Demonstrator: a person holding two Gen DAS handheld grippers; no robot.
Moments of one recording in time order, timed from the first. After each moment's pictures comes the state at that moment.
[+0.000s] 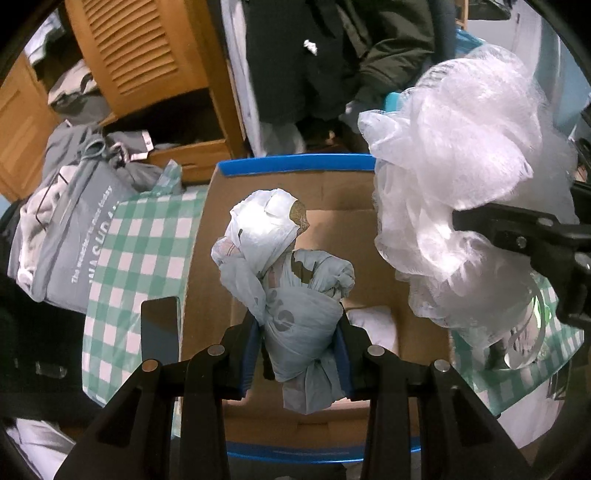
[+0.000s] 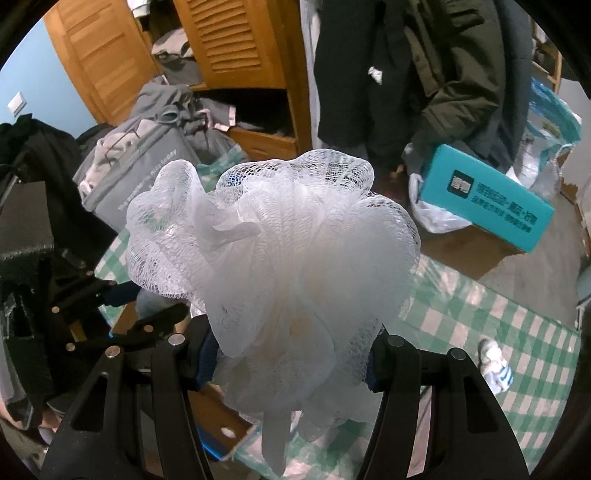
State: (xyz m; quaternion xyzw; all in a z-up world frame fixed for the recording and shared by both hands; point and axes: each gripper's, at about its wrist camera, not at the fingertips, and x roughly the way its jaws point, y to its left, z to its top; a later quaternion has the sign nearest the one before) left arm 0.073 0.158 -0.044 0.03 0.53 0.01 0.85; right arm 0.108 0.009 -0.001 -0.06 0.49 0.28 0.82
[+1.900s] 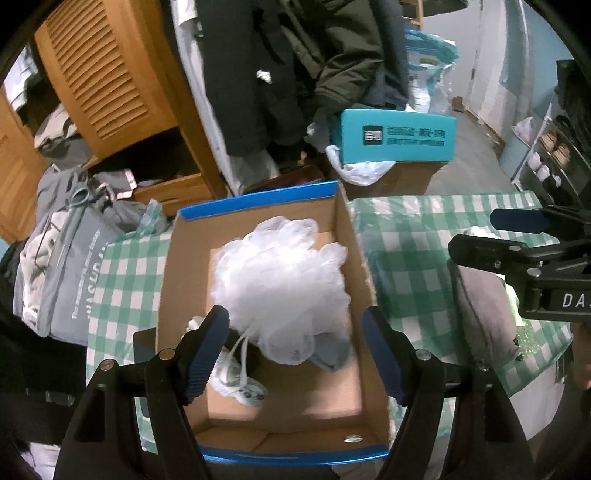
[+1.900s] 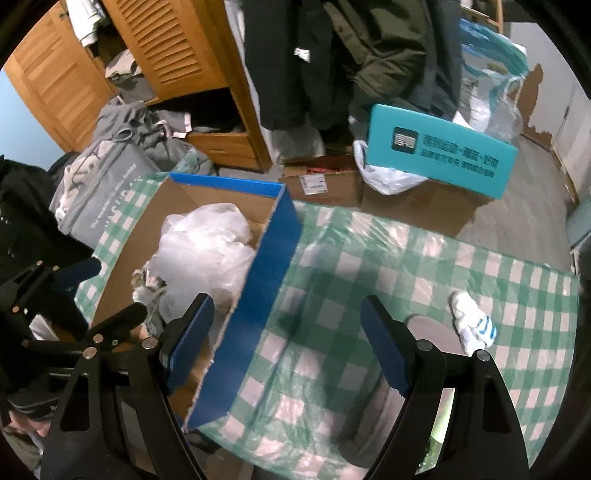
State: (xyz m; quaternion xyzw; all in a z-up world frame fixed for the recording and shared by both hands) left arm 0.066 0.088 -0.012 0.08 0.50 -0.03 0.86; right arm 0.106 -0.078 -0.009 -0.01 0.52 0.21 0.83
